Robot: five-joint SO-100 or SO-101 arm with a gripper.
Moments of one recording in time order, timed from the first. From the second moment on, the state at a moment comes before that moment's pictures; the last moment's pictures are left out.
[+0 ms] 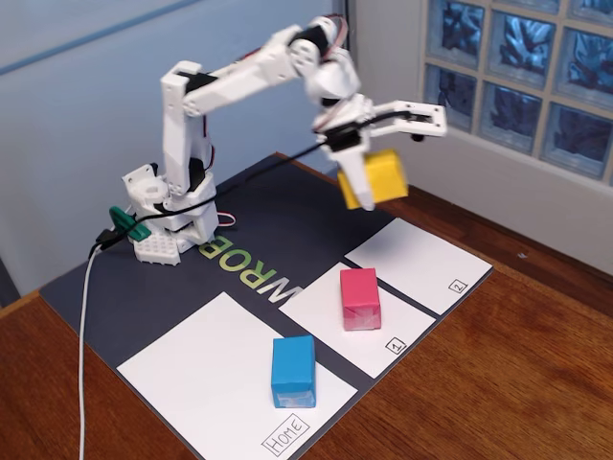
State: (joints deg) arm -20.8 83.6 53.6 90.3 74.5
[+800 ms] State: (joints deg) arm 23.4 102.1 87.2 87.5 68.0
